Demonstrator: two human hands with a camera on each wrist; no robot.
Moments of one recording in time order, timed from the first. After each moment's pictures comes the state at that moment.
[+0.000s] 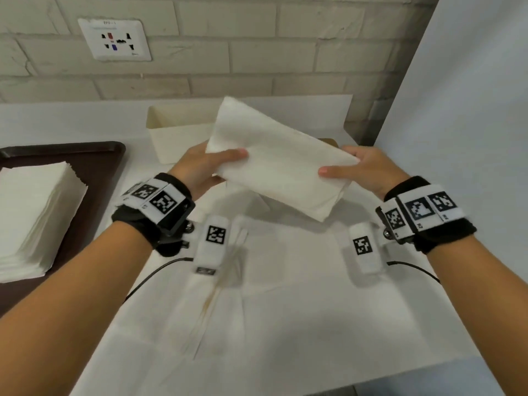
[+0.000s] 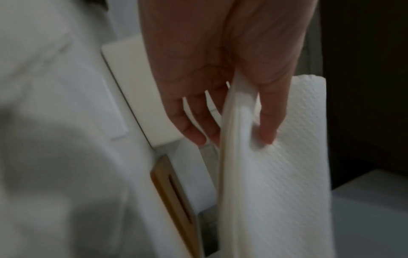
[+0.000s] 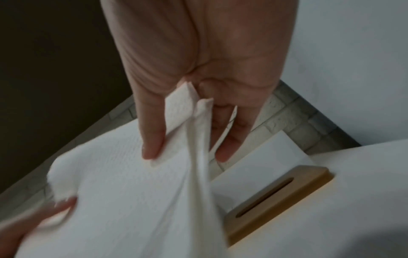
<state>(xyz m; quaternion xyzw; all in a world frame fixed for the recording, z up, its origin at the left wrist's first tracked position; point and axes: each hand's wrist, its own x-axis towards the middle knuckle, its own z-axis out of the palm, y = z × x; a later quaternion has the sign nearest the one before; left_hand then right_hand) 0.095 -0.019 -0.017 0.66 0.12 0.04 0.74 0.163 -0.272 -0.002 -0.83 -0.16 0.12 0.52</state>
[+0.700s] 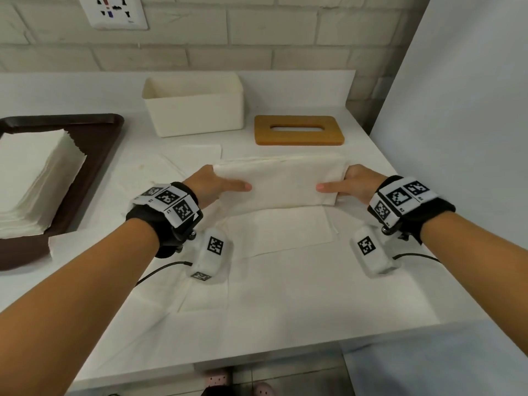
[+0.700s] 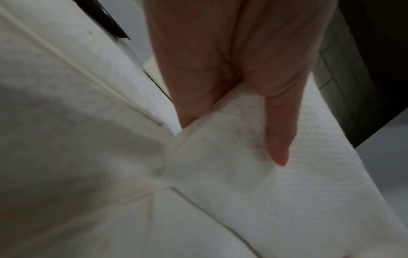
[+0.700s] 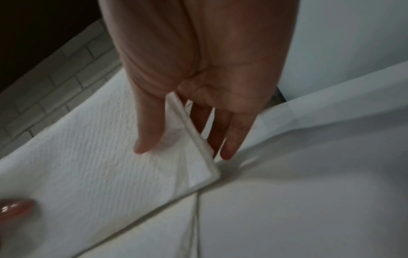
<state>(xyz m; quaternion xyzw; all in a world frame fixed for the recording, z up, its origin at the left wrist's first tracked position) 0.065 -0.046 -0.072 0.75 0.15 -0.06 0.64 0.162 -0.303 -0.059 -0.85 -0.09 0.26 0.45</state>
